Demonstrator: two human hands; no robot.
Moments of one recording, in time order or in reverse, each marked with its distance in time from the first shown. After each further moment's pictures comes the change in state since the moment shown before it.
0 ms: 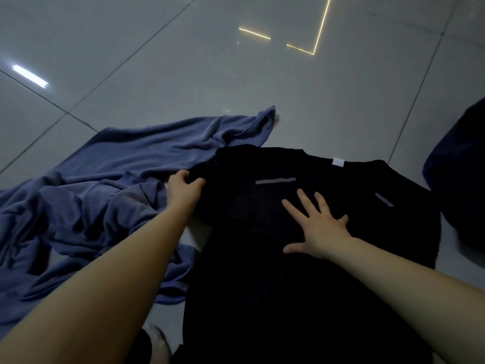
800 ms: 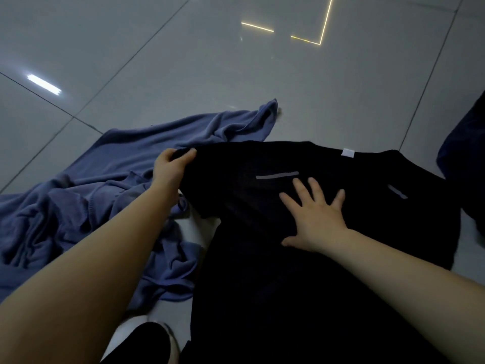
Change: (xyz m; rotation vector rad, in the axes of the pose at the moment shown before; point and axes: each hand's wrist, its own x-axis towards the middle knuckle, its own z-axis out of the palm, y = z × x) left_hand 0.016 0.032 -0.022 -0.332 -0.003 -0.002; right_hand -0.004 -0.022 -0.010 -0.117 0.125 -0.042
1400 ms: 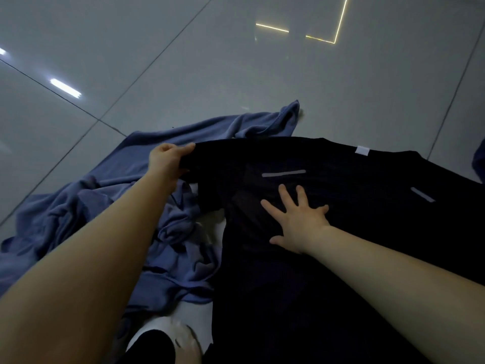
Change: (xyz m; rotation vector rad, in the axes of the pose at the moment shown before) left_hand 0.031 0.024 -0.043 0.059 0.027 -0.031; right_hand 0.028 -0.057 -0.008 -0.061 -0.126 -0.115
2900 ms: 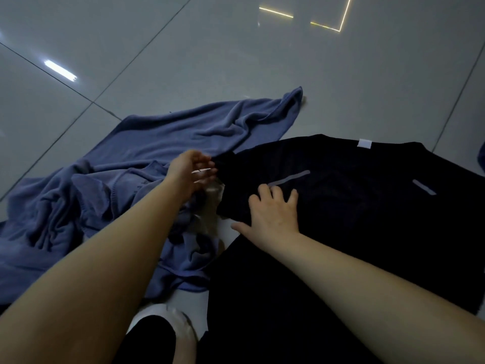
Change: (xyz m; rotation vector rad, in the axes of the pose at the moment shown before) left_hand -0.029 -0.030 0.024 -0.162 -0.178 -0.327; right_hand 0.000 -0.053 0.002 0.178 0.384 0.027
